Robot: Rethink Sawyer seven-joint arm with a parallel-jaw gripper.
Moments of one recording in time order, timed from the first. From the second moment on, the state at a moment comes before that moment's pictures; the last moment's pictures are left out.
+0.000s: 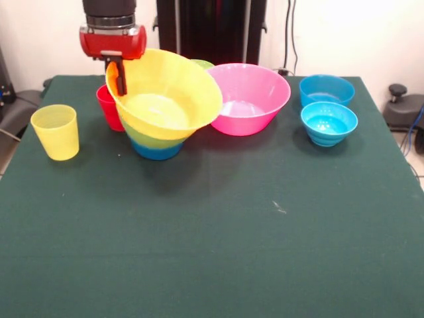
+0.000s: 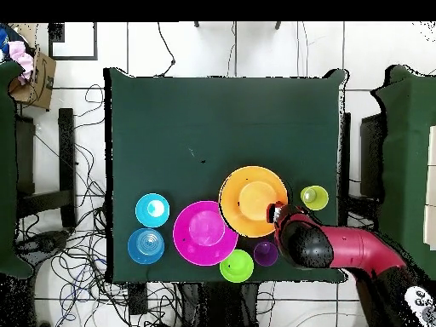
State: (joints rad) arm -0.95 -0.76 0.42 2.00 -0.64 0.27 1.83
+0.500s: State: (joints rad) arm -0.97 -0.75 0.42 2.00 -0.64 0.27 1.83
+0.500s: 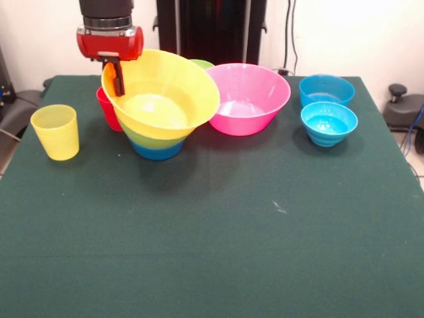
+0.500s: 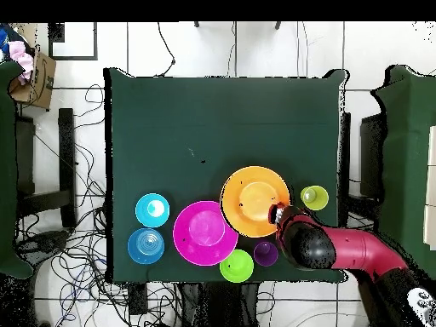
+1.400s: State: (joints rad) arm -0.98 -0.74 0.43 1.99 -0.67 0.27 1.83
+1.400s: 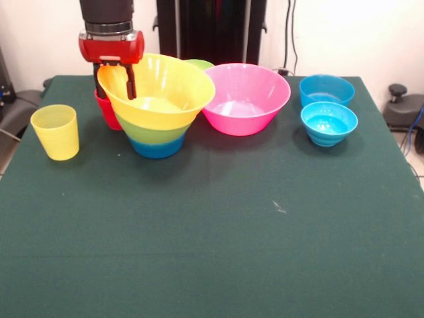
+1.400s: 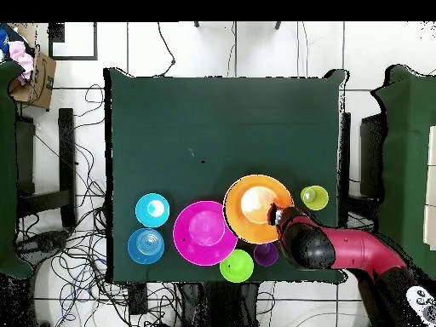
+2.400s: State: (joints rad) arm -1.04 -0.91 0.54 2.02 -0.57 0.31 1.83
